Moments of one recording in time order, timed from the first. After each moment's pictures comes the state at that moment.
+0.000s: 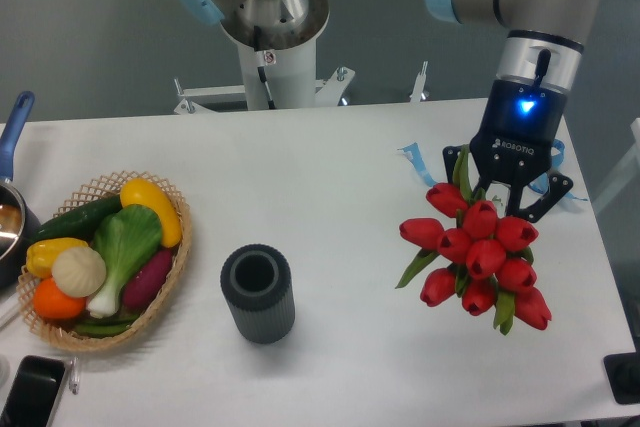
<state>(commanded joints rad) 2.81 -1.87 -1.53 -0.77 0.75 0.96</state>
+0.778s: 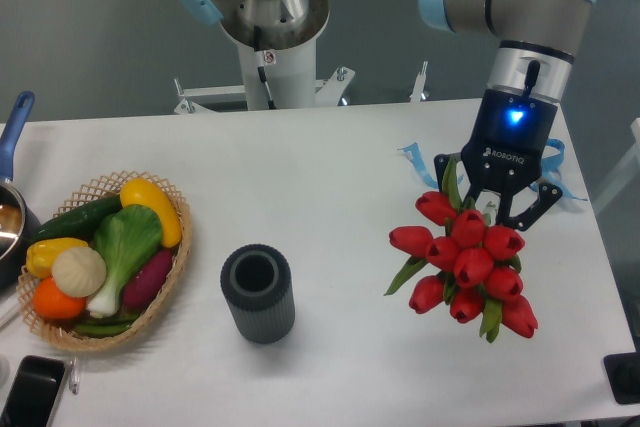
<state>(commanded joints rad) 2.76 -1.88 -1.55 -0.75 0.75 0.96</state>
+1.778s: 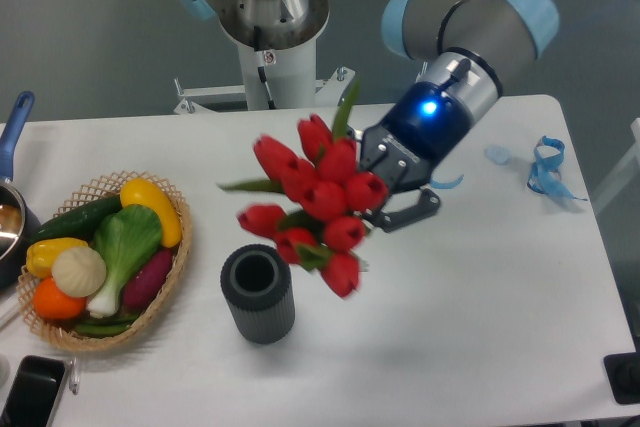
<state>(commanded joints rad) 2.69 -1.83 -1.69 -0.70 0.05 1.04</state>
